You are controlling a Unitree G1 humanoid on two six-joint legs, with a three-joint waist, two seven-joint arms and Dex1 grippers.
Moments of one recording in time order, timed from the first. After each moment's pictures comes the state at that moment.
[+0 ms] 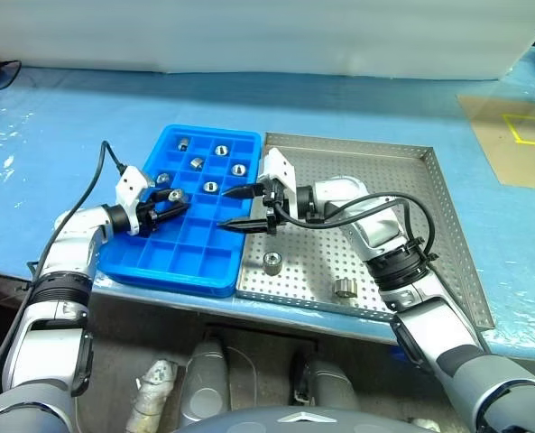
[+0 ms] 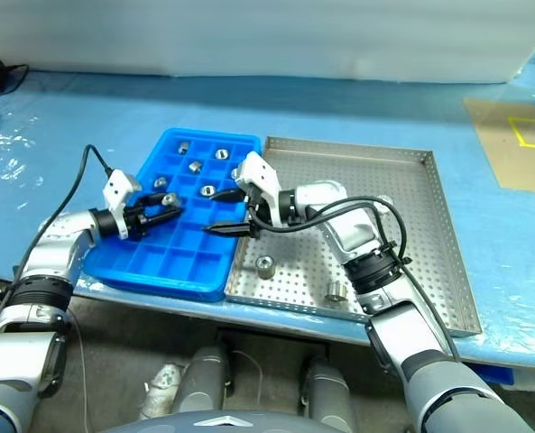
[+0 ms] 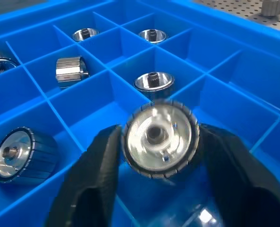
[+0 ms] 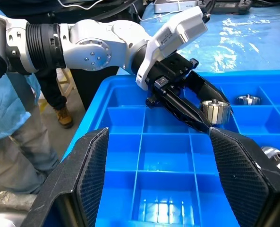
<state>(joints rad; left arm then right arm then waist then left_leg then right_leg) -0.60 0.59 0.08 0.69 -0.21 -0.05 -1.04 -0.78 -0.28 0.32 0.14 0.31 0.47 1.08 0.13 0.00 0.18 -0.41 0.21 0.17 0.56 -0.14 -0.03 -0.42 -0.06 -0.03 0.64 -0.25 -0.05</state>
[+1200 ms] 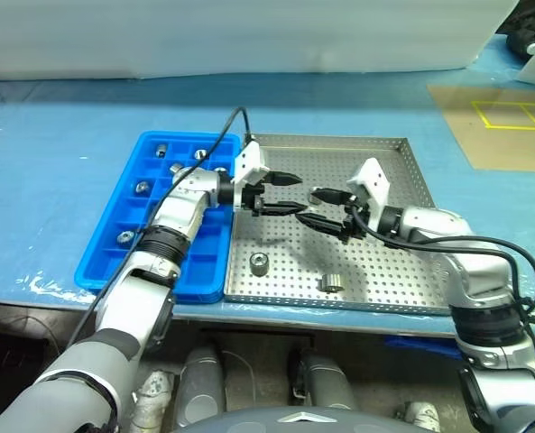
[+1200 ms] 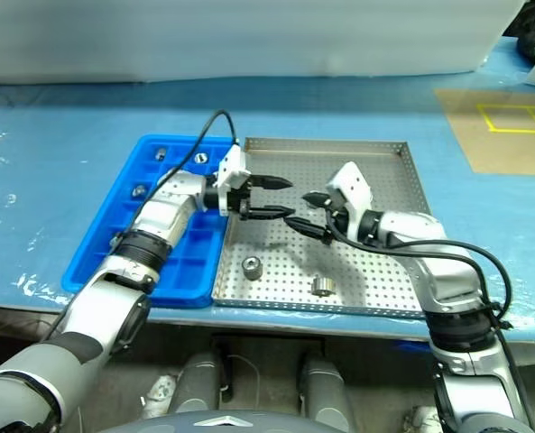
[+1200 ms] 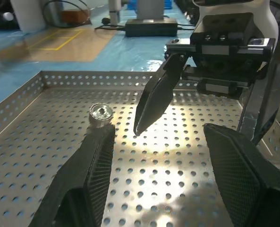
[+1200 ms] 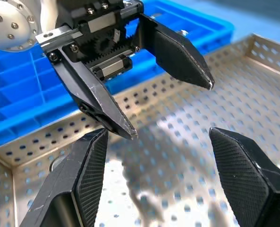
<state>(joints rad) -0.92 0.17 -0.19 0.72 -0.21 -0.08 -1.32 -0.36 -0.59 -0.04 -0.34 0.44 0.79 0.81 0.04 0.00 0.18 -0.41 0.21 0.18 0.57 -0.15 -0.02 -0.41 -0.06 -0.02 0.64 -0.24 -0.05</state>
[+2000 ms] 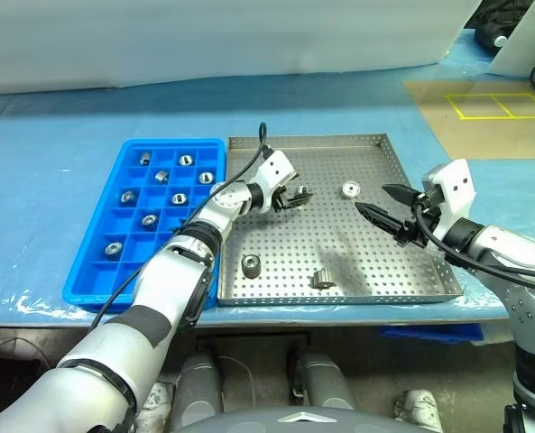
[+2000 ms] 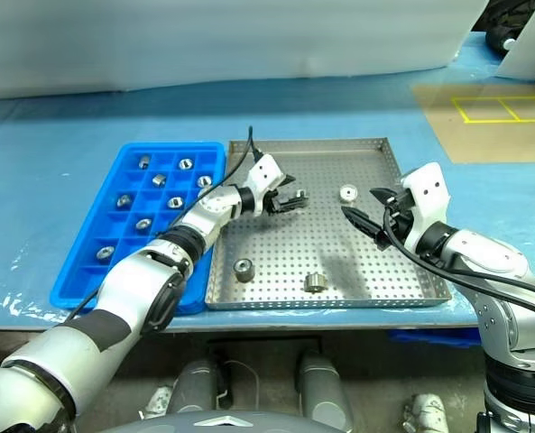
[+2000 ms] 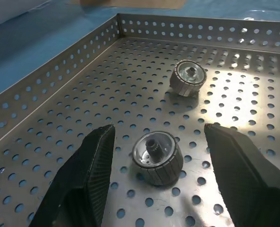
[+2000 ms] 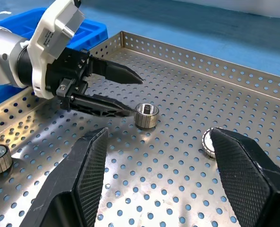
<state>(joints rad) -1.13 0.02 -0.11 1.32 0.04 -0.34 -0.69 -0.18 -0.66 -0.31 -0.57 0.55 0.90 0.56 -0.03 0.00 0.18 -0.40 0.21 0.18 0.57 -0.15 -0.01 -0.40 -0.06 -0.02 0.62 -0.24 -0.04</state>
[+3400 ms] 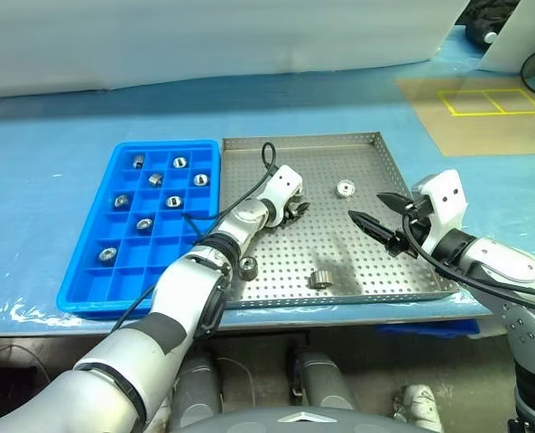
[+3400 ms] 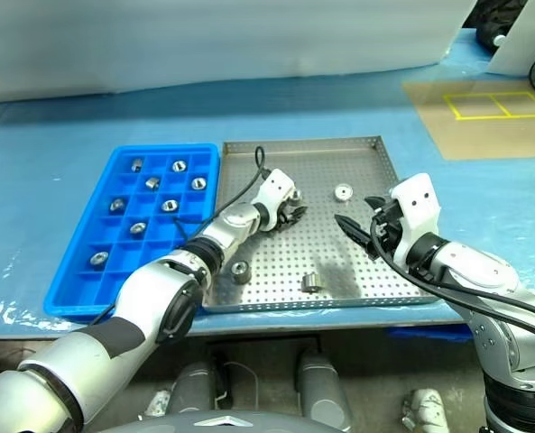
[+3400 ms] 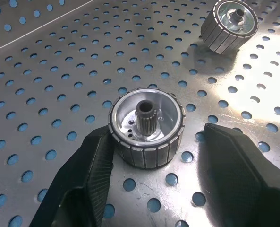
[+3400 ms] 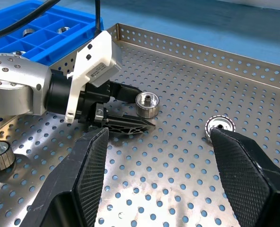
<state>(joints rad) -1.09 -0.09 -0.03 1.37 0.16 -0.16 -0.42 -0.11 -0.66 -0.28 -0.68 0.62 0.95 0.42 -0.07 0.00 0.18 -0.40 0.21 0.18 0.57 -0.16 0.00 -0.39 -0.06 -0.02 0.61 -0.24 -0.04</state>
